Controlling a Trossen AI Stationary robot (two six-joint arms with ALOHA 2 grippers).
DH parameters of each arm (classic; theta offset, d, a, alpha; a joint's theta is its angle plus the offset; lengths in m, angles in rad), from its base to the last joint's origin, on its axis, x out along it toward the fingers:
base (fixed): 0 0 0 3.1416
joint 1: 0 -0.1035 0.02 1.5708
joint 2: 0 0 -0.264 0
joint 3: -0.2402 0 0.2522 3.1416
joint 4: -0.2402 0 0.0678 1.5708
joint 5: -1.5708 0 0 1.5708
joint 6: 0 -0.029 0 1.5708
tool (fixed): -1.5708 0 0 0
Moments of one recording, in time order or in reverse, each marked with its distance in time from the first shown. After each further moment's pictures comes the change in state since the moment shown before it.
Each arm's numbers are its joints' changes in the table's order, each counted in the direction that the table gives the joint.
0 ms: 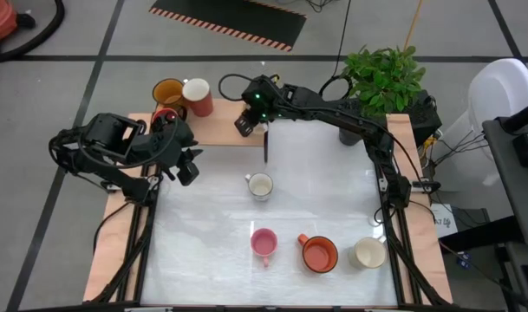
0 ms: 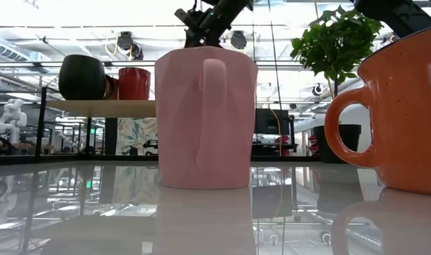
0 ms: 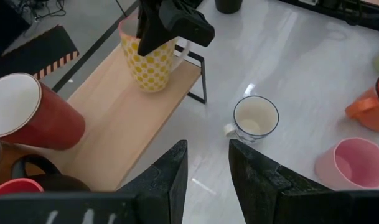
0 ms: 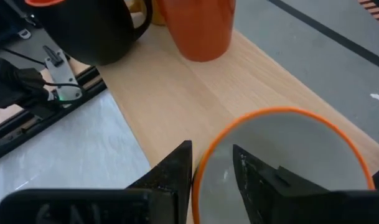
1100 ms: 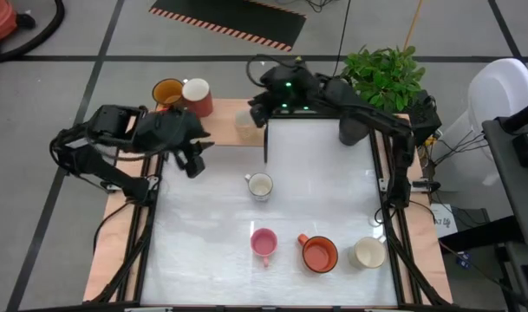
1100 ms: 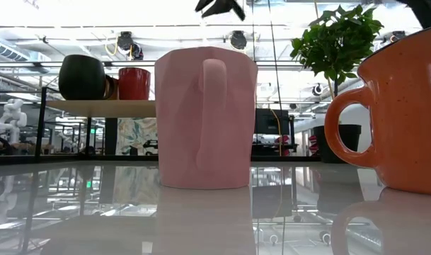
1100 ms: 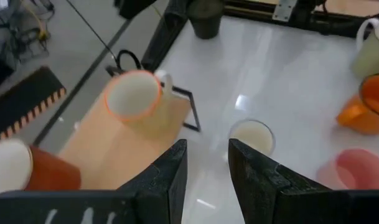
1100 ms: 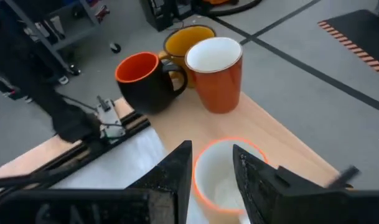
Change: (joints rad) left arm -0.151 0.013 0.000 0.199 0.123 -0.330; right arm -0.040 -0.216 0.000 -0.013 0.025 -0.004
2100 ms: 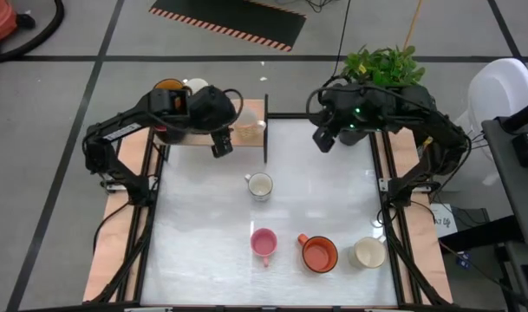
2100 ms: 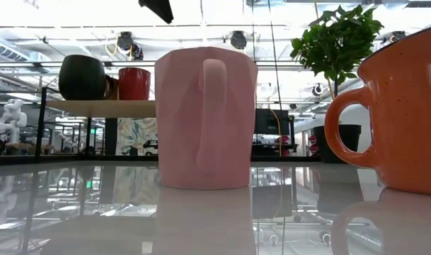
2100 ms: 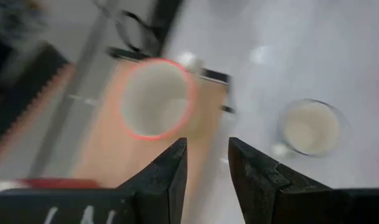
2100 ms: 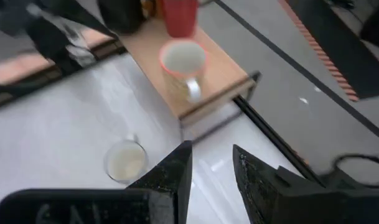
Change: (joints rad) left arm -0.302 0.186 0.000 0.057 0.190 -0.306; right arm -0.206 -0.320 0.000 -0.594 0.281 -0.046
